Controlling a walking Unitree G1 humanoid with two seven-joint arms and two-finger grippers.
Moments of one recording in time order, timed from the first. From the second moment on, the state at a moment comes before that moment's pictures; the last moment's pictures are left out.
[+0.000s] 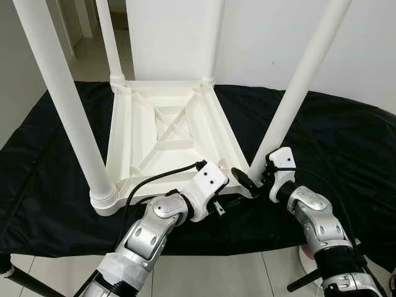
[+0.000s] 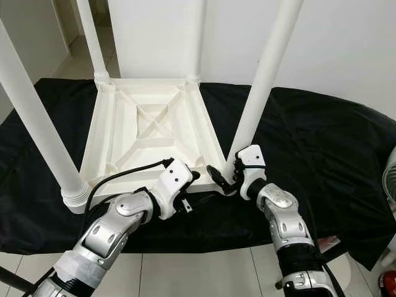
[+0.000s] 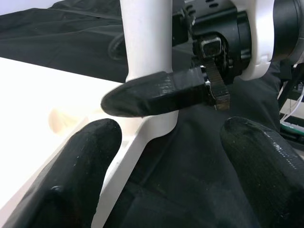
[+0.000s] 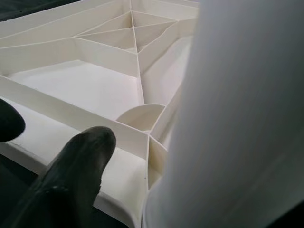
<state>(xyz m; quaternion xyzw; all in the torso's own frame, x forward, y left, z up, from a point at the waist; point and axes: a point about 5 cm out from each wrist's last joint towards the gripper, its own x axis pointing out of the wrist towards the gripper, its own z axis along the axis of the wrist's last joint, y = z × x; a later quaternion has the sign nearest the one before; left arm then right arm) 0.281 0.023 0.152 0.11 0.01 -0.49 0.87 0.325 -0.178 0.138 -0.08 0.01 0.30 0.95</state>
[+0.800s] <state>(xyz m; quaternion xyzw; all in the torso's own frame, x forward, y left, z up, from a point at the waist) 0.280 0.022 0.152 0.10 0.01 -0.49 0.87 0.323 -0.185 0.134 -0.05 0.01 0.25 0.97</state>
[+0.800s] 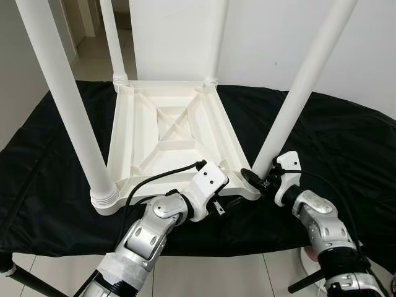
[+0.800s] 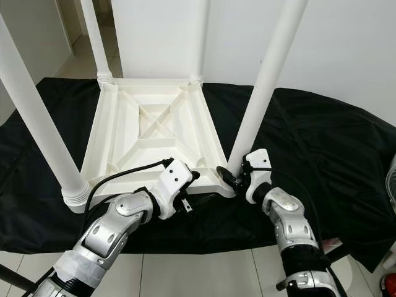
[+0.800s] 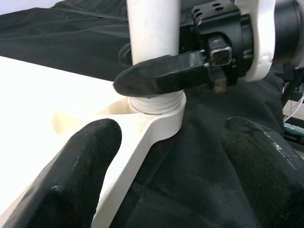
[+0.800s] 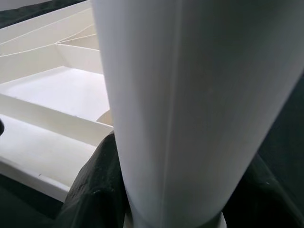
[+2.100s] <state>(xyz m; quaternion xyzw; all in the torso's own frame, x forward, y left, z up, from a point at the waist) 0.279 0.022 0.150 0.10 0.01 -0.49 0.87 0.291 -0.166 0.127 0.07 0.00 -0.01 1.00</state>
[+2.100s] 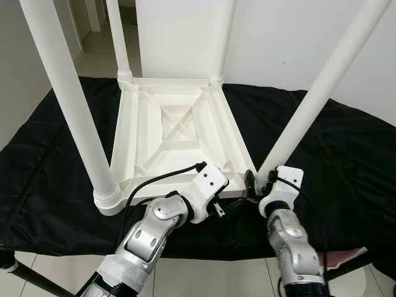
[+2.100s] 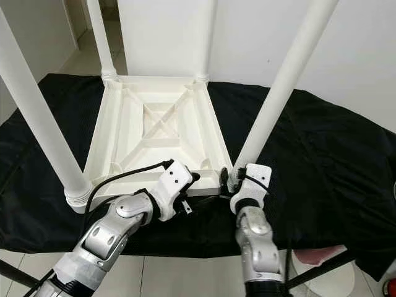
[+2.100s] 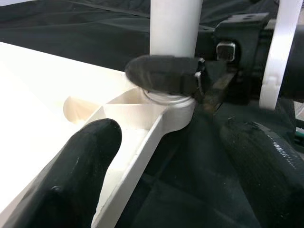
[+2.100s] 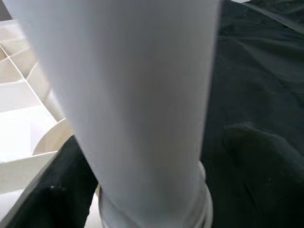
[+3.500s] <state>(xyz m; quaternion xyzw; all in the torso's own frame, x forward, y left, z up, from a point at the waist) 0.282 0.024 0.153 0.11 0.01 -0.49 0.87 0.324 -0.186 0.130 -0.06 0.00 0.30 0.95</state>
